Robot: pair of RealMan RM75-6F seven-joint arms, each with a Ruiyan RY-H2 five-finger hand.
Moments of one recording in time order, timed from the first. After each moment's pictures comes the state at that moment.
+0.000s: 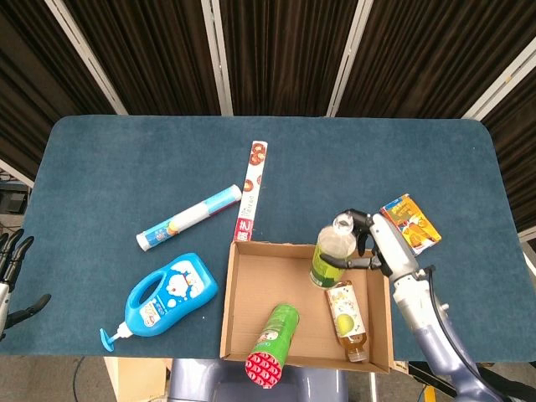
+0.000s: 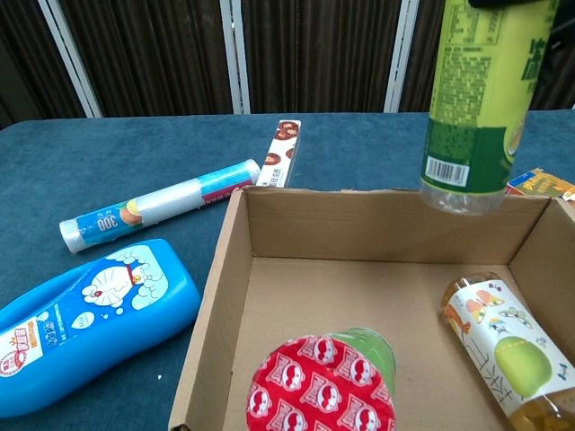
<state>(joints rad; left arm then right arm) -0.04 -1.15 -0.01 -1.47 1.67 1.70 -0.01 0.55 -0.99 0.30 -2.32 -0.93 1.16 0.13</state>
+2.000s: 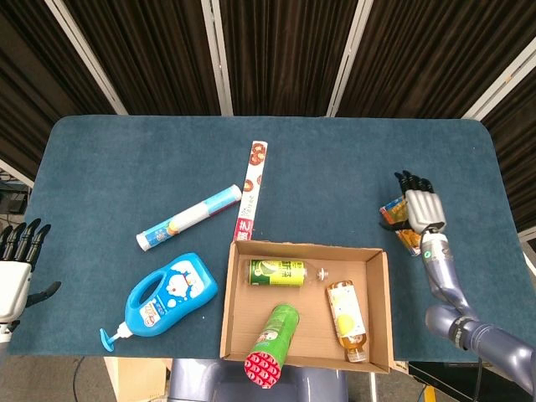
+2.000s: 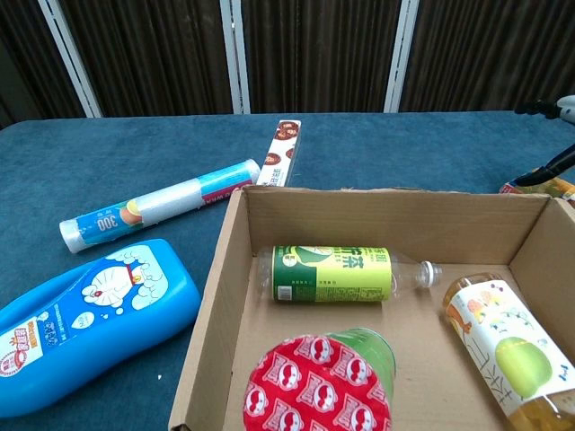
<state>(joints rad) -0.11 -1.21 -0.06 -1.43 1.55 1.53 0.10 0.67 -1.49 0.21 -1.09 -0.94 0.88 -0.11</state>
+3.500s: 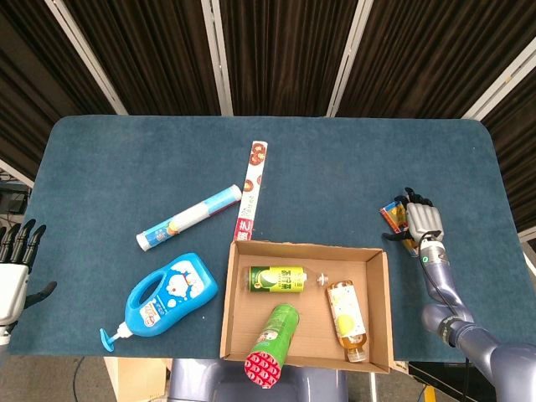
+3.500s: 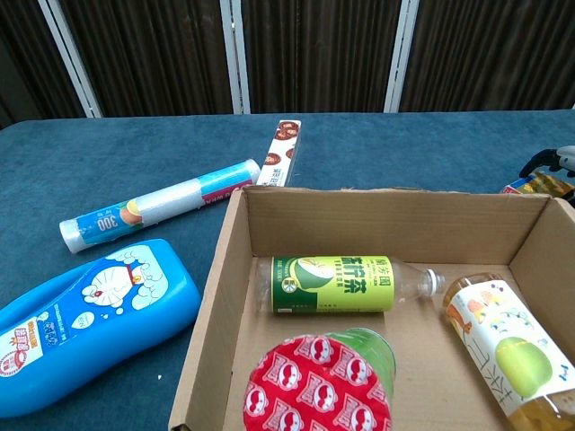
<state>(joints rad) -0.10 -1.24 -0.06 -1.42 1.54 1.56 0.17 0.66 -1.69 0.21 -0.69 -1.05 0.69 0.06</state>
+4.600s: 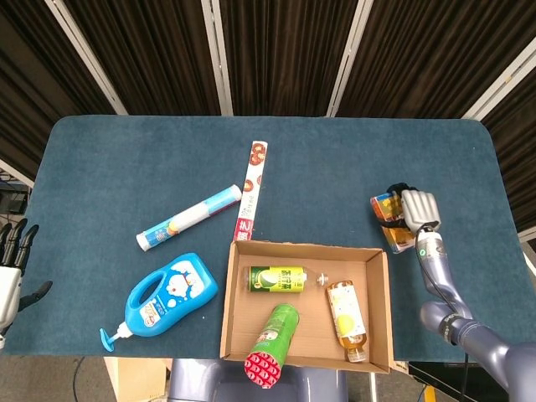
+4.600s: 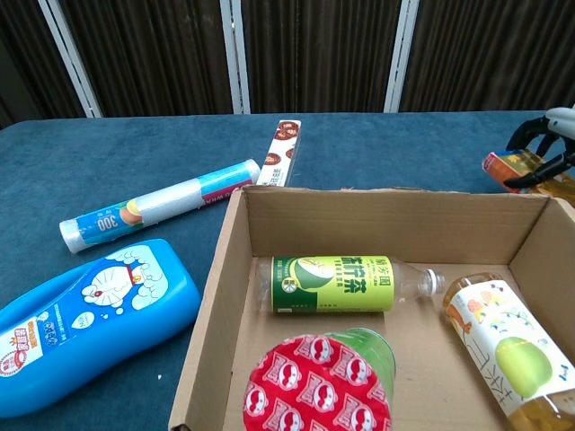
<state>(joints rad) -0.08 -1.23 -0.06 -1.43 1.57 1.63 0.17 0.66 -1.61 0.29 -0.87 -1.10 0.82 0.00</state>
